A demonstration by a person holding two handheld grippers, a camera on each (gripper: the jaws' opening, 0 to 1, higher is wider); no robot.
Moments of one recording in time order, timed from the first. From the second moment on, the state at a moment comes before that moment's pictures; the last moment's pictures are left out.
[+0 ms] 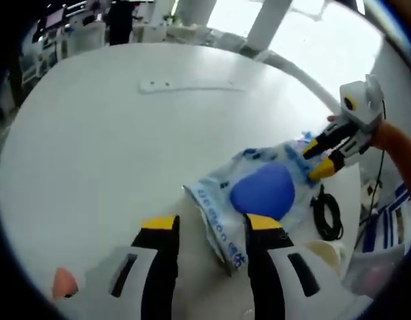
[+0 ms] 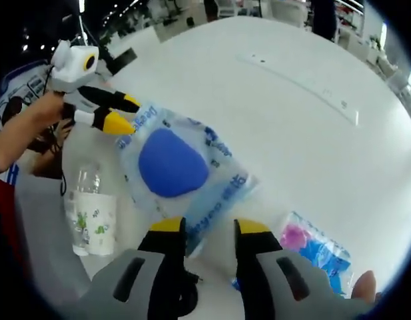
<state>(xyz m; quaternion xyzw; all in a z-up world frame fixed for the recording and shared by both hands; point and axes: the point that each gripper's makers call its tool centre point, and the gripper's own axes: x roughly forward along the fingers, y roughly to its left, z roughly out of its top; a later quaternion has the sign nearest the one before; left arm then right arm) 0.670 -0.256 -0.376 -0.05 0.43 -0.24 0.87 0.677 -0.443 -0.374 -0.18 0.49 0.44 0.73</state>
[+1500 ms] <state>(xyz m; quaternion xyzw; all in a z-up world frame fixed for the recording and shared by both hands) 0.614 -0.226 -0.298 -0.07 0.30 -0.25 0.92 0.618 -0.410 -0.290 -0.23 0.34 0.47 0.78</state>
